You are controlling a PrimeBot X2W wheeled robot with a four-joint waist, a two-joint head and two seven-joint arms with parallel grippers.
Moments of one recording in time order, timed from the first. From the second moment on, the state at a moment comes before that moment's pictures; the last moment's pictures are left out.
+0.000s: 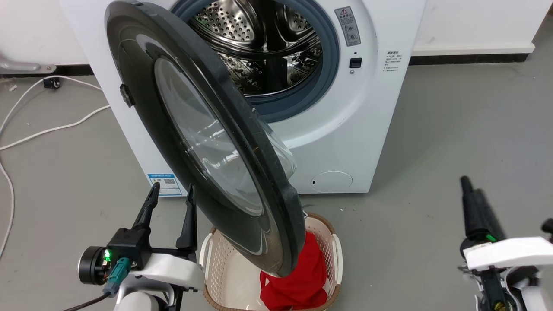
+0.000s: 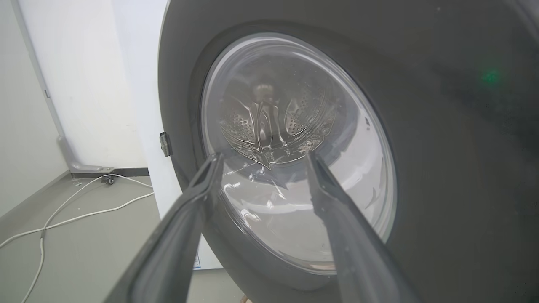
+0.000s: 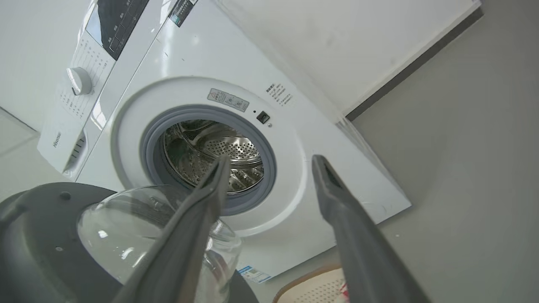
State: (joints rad) left arm -0.10 0.05 -0.02 0.16 -0.09 -0.08 -0.26; right arm -0.12 -0.10 -0.03 0.22 0.99 0.13 -0.06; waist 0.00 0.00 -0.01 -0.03
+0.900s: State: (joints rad) left arm -0.10 0.05 -0.01 0.14 -0.07 -0.09 -0.26; right arm 0.04 -0.05 -0.05 -0.02 0.05 0.13 -0.21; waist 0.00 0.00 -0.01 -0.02
